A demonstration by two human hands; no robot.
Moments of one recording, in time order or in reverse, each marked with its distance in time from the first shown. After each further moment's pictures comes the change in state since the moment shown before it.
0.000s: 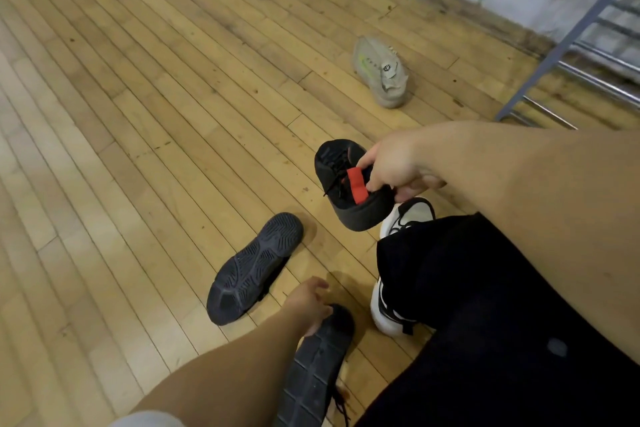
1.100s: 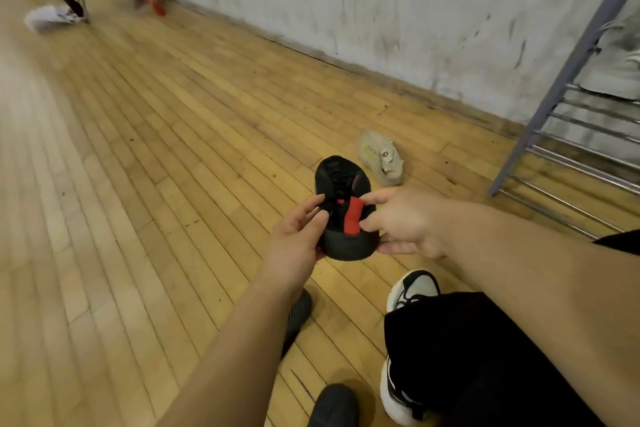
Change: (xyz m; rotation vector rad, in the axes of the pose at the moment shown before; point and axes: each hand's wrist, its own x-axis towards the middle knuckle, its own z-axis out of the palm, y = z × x) left_hand -0.148 0.181 -0.142 -0.802 0.303 0.617; right_hand -0.056 0.007 -0.021 0.474 0.104 -0.244
